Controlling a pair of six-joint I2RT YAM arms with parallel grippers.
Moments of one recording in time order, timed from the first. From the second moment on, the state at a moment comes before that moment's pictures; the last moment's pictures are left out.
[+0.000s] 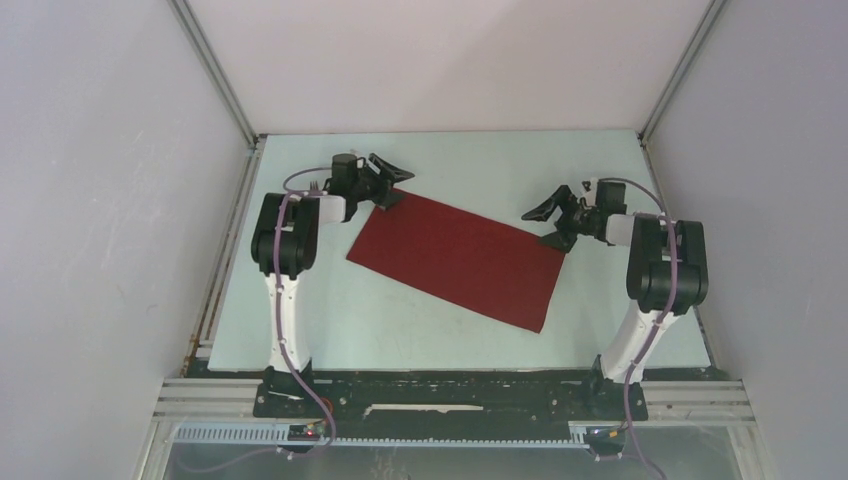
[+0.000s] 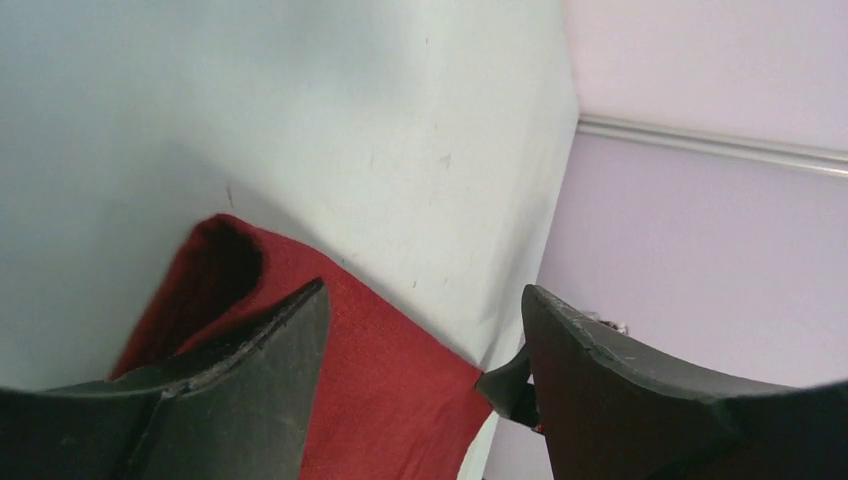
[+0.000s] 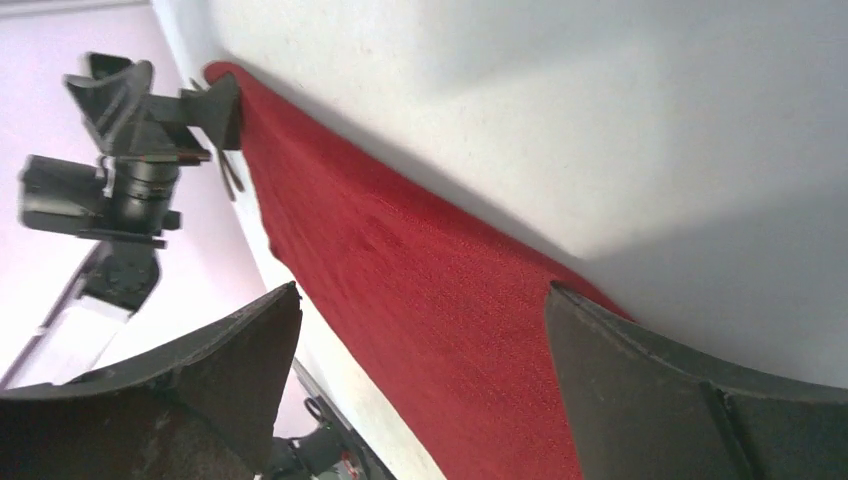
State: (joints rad) left arm -0.16 2.26 1.39 0.36 0.52 -1.16; right arm -0.10 1.88 1.00 -0.01 -0.72 0.69
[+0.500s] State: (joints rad) left arm -0.13 2.28 1.43 0.33 0.51 -1.18; right arm -0.28 1.90 0.99 -0.05 -0.79 0.78
